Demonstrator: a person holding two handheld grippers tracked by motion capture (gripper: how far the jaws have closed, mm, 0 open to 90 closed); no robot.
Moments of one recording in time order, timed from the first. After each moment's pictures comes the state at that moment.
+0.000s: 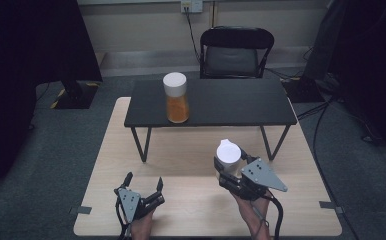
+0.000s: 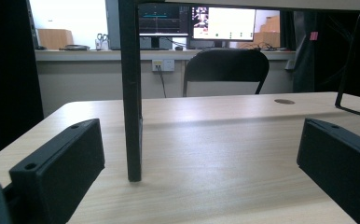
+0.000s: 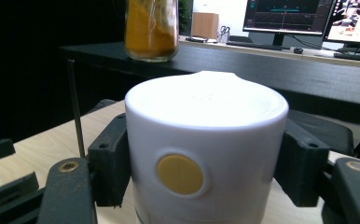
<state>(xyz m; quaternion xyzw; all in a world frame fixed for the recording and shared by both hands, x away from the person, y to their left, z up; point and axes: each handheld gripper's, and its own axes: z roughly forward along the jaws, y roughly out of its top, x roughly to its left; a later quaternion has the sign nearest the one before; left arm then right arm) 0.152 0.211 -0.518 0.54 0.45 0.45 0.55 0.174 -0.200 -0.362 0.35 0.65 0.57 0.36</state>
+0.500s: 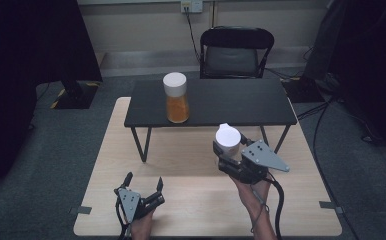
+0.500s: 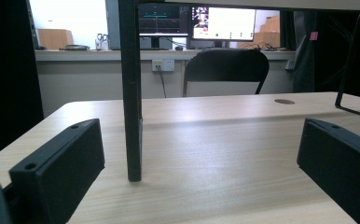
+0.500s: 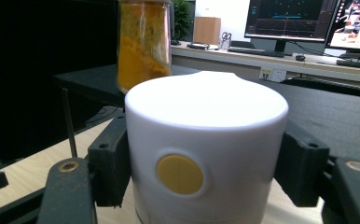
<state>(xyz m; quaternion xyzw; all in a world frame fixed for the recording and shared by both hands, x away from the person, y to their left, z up) 0.152 0.211 -0.518 0.54 0.45 0.45 0.55 0.198 -0.198 -0.328 0.35 0.65 0.57 0.36</state>
